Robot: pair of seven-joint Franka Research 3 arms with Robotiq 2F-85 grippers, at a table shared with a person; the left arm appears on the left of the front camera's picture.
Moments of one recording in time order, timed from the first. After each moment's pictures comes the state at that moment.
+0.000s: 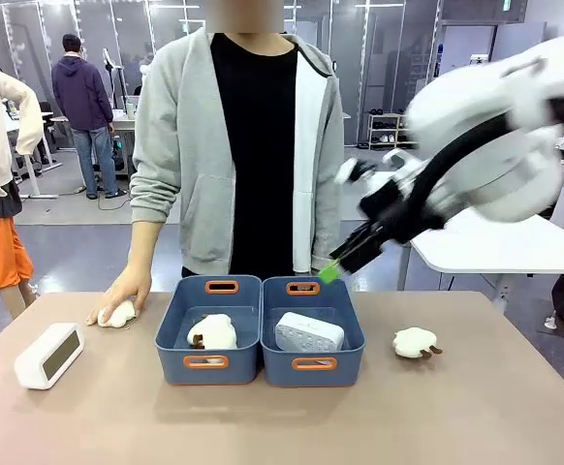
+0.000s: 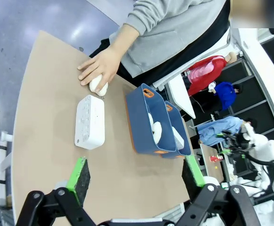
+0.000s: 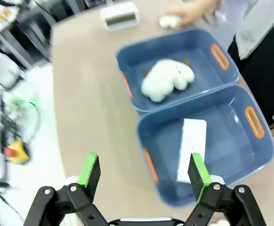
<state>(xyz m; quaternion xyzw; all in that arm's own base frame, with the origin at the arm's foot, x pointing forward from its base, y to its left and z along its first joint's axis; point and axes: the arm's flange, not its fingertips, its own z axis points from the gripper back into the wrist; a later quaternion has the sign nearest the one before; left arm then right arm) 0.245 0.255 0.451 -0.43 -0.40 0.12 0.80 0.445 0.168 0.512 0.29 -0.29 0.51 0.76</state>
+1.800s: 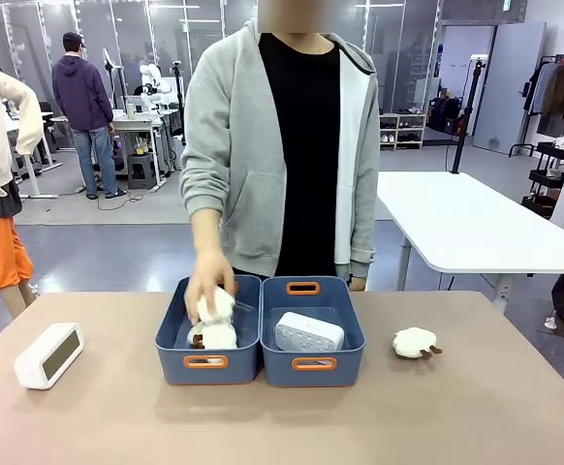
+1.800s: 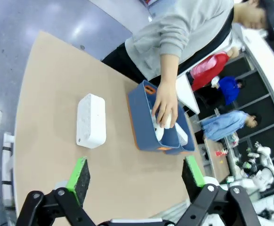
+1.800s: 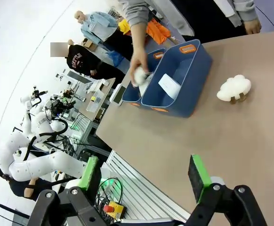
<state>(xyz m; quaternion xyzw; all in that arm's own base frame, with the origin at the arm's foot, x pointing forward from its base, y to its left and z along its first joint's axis) 0.249 0.250 0.463 -0.41 -0.40 0.09 0.81 0.262 -0.182 0.466 0.51 -0.33 0.07 0.79</state>
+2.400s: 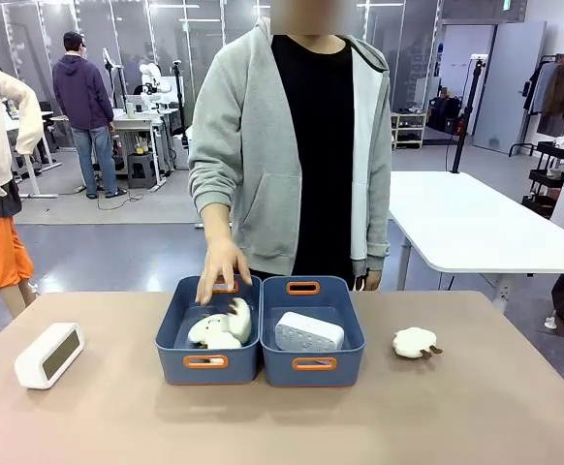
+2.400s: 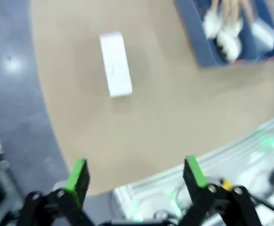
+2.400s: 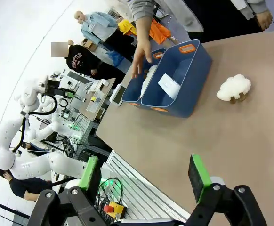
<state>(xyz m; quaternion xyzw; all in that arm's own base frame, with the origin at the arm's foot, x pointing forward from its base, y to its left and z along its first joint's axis) 0.371 0.082 0.561 -0.10 -0.13 -0.13 0.98 0.263 -0.183 0.465 0.51 -0.33 0.07 0.79</state>
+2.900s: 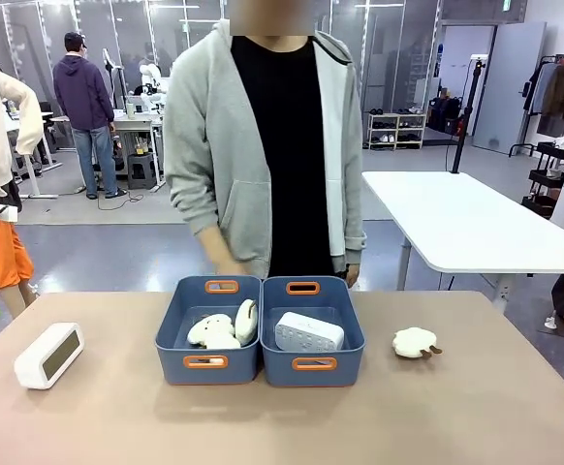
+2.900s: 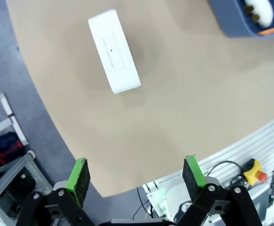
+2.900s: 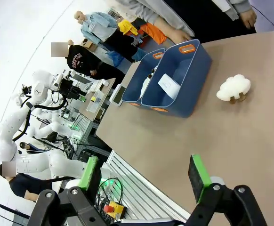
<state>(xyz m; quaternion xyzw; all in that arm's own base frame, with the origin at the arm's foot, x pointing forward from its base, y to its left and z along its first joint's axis) 0.408 0.045 0.508 -0.03 -0.06 -0.20 0.98 0.263 -0.183 0.465 0.51 -0.33 0.07 0.79</state>
